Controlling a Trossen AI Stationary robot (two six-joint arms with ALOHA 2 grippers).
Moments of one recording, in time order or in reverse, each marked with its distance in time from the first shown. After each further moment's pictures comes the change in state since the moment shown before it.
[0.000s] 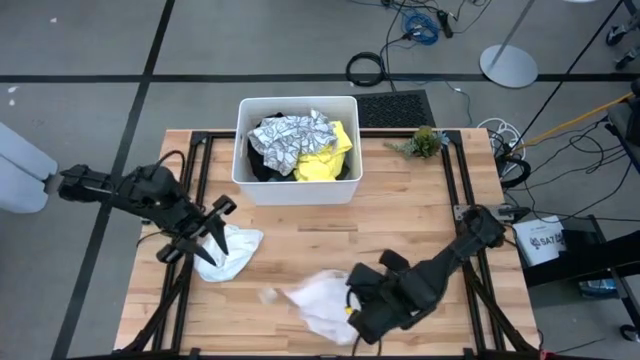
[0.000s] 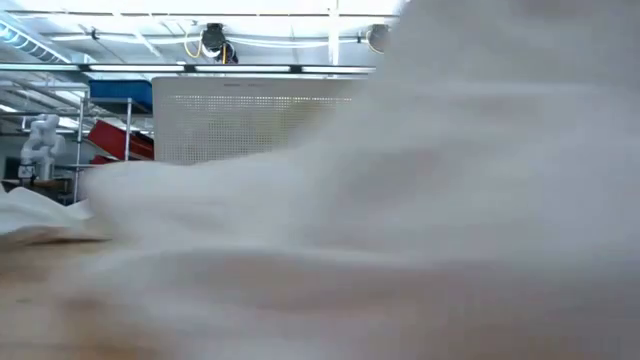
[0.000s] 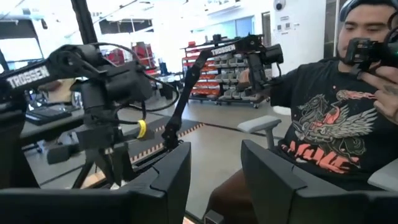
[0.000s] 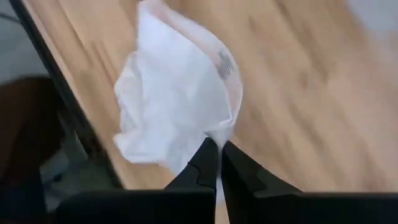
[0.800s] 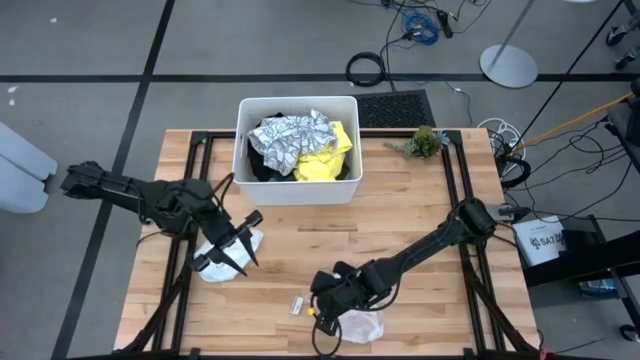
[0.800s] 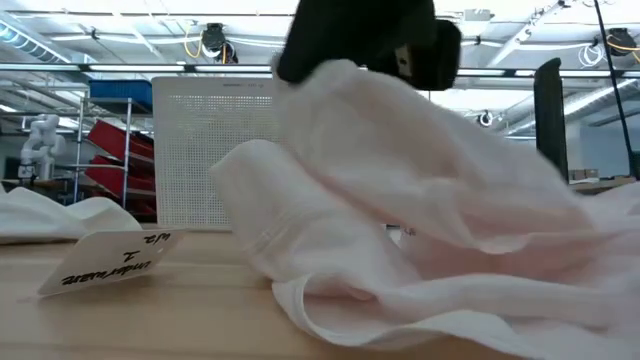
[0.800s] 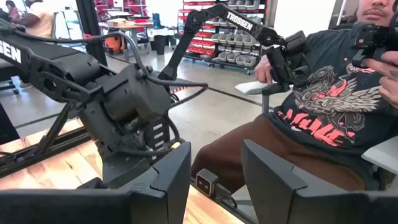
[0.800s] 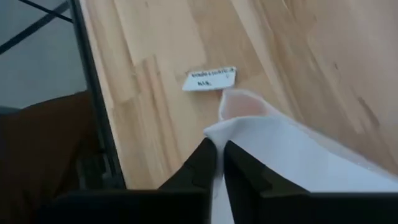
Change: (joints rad) left arm 0.000 0.210 0.000 -0.007 0.001 -0.001; right arm -0.121 0.002 -0.584 0.955 -0.190 -0.247
